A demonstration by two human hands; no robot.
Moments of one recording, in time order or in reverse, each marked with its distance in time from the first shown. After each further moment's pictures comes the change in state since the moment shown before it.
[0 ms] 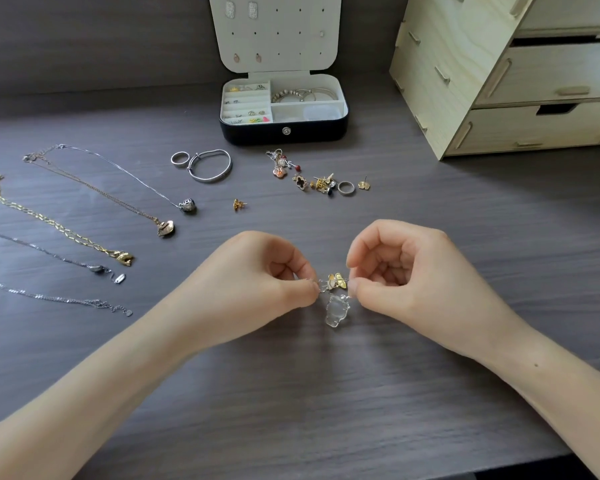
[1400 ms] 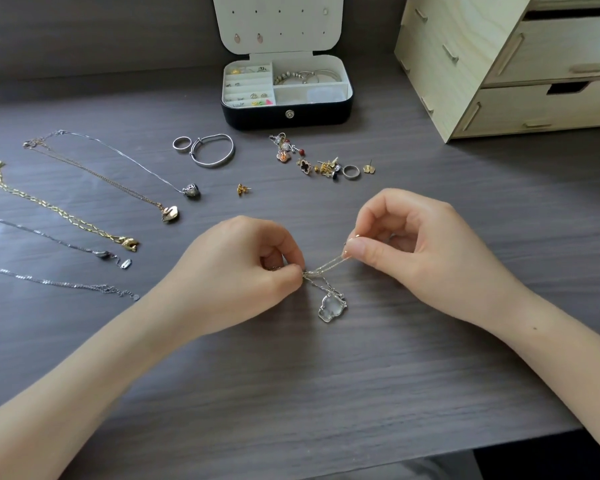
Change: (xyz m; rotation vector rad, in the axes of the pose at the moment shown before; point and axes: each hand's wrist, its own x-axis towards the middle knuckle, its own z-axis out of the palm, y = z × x) left_hand -0.002 -0.013 -0.007 0.274 0.095 0.113; right_hand 0.010 0.005 -0.004 -0.106 0.009 -0.085
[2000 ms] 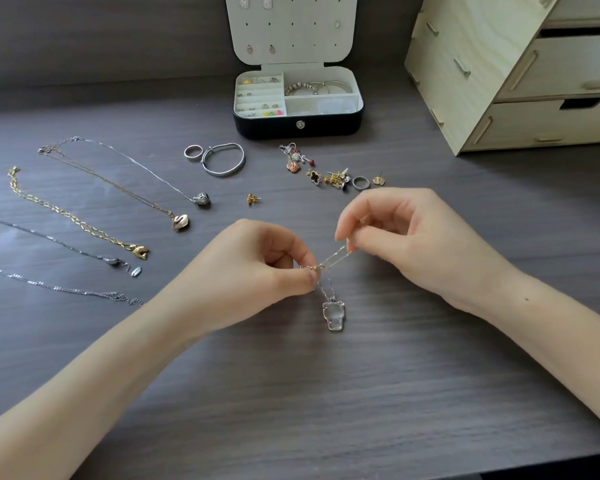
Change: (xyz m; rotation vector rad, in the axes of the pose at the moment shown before) left_hand 0.004 -0.004 -0.004 -0.390 -0.079 -0.053; right_hand 0.024 -0.013 0.002 0.086 -0.088 0.043
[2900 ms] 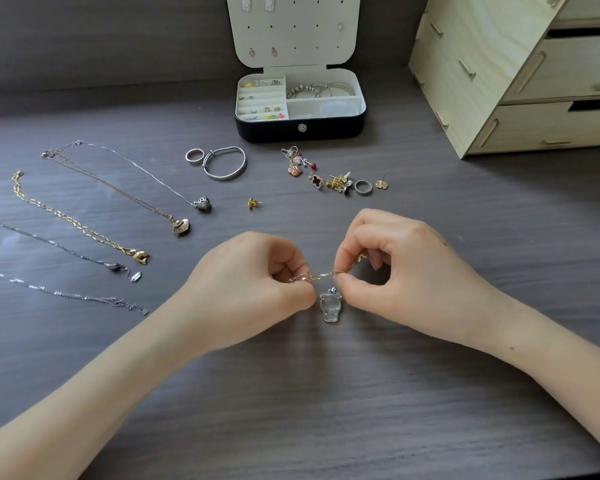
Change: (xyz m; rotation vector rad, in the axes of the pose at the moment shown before) left_hand 0.000 -0.002 0.006 0.217 0.062 0.012; right_hand -0.007 0.012 0.010 -0.465 0.005 -0.156
